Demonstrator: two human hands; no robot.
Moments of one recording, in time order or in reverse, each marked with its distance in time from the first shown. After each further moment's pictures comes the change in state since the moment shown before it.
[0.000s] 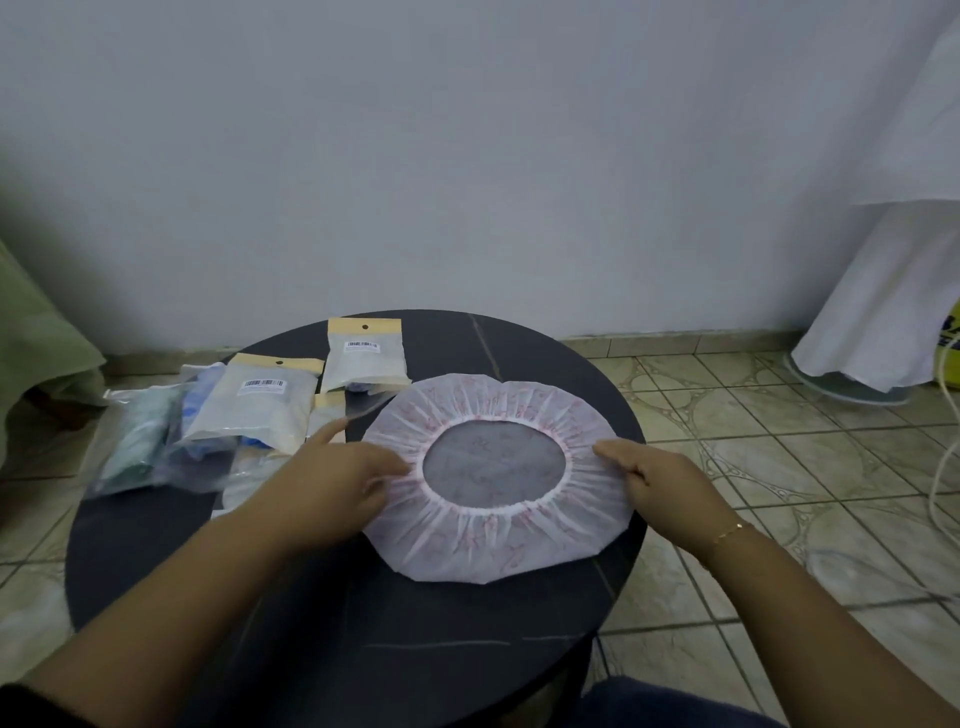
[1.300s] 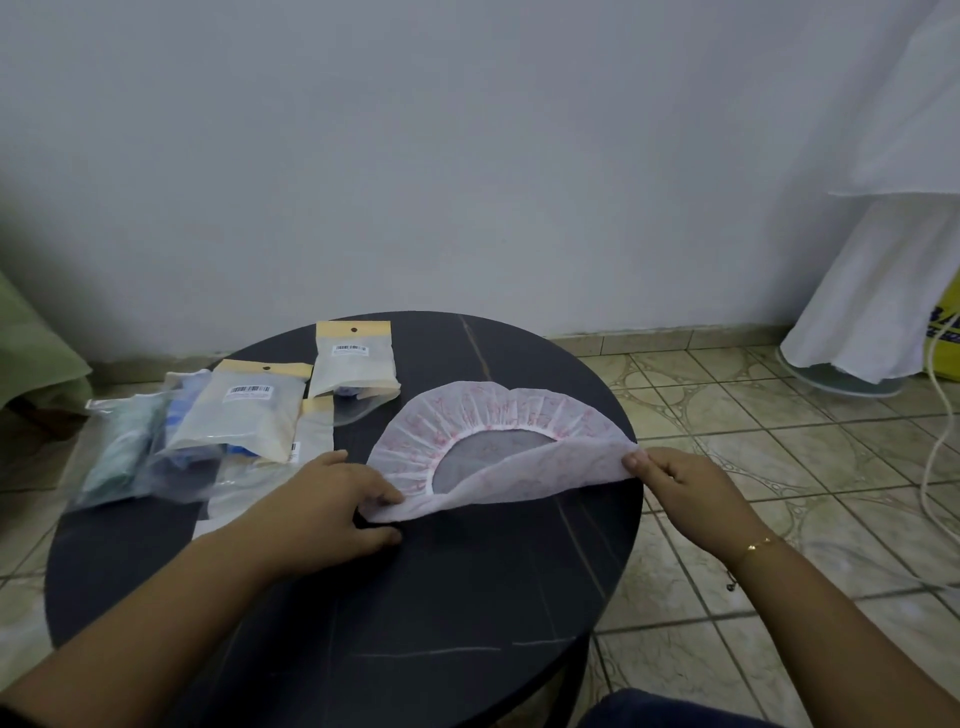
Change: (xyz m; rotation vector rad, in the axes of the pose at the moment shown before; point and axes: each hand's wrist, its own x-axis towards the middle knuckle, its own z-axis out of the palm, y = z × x) left_hand -0.002 -0.001 0.008 -0.004 -0.122 0.071; right_hand -0.009 0.025 -0.010 0.186 0.100 0.120
